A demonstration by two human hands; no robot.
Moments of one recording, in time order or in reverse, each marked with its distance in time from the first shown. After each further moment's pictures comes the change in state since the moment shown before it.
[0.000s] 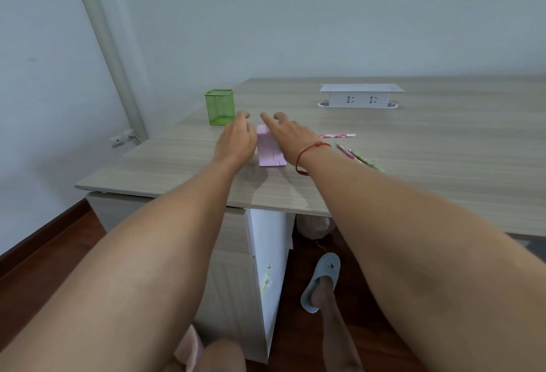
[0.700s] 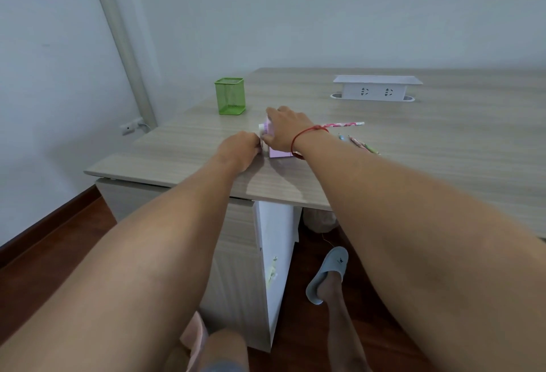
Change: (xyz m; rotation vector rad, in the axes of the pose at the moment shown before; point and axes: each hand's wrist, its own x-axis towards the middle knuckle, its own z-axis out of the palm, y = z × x) left_hand -0.004 -0.037 0.003 0.495 -0.310 0.187; right_hand 0.035 -0.016 0.015 0.154 -0.094 0.065
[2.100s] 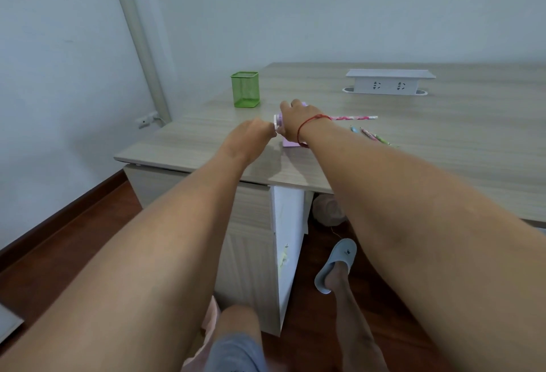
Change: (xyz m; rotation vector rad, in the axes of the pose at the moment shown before) left_hand -0.040 0.006 -0.030 0.141 0.148 0.180; right_hand -0.006 -0.018 -0.004 -0.114 -0.068 0.111
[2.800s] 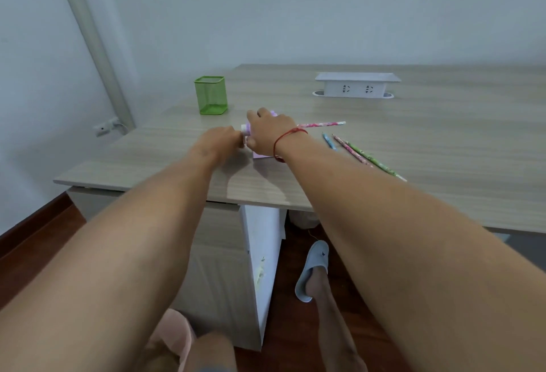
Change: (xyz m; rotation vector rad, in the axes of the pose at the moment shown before) left_hand 0.049 -0.017 0.026 0.189 -0.211 0.024; right_hand -0.001 0.011 0.001 -0.010 0.084 -0.107
